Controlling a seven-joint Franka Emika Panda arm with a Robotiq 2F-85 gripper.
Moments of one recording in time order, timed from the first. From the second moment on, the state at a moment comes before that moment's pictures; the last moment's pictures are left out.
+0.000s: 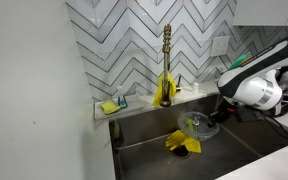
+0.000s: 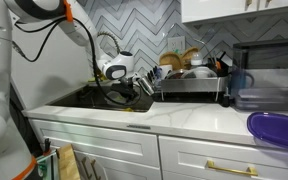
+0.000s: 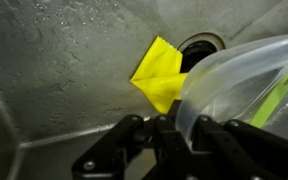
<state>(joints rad) 0.20 0.31 0.24 -2.19 0.50 2.67 -0.61</state>
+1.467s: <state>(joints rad) 0.21 0.66 0.26 -1.90 0.12 2.62 -0.27</state>
